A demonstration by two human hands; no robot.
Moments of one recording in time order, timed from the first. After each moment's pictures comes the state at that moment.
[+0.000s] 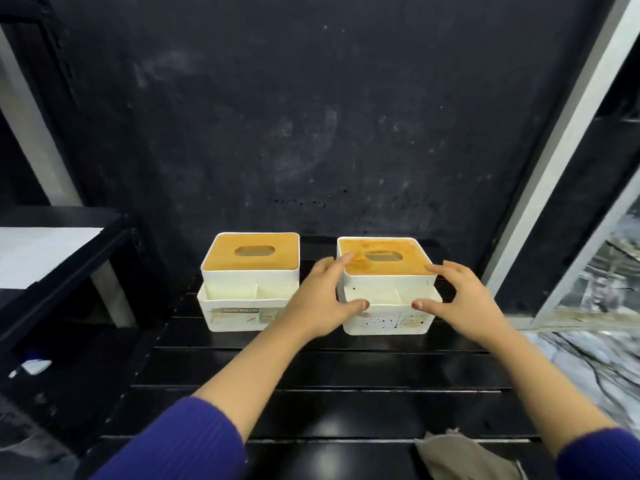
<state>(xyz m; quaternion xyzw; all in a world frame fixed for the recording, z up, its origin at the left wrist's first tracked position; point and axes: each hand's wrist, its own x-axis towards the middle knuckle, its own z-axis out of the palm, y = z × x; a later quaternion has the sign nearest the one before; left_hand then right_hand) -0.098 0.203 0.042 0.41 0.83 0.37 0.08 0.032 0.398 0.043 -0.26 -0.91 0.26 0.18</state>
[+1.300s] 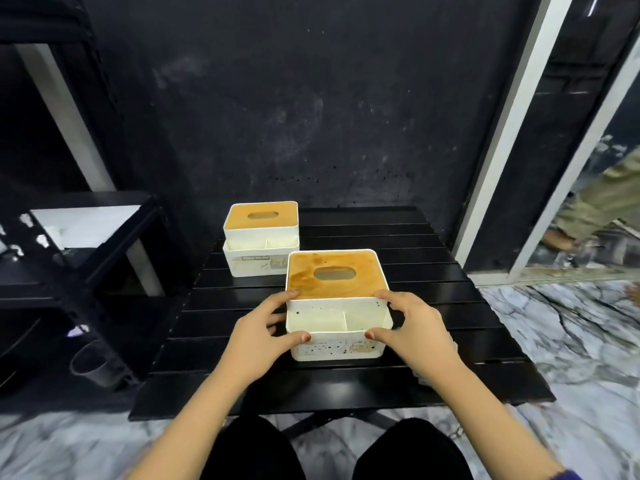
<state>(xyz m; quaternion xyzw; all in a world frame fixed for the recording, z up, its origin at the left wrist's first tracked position) 0.017 0.049 0.010 0.29 0.80 0.51 0.13 0.153 0.245 0.037 -0.24 -0.89 0.34 0.18</state>
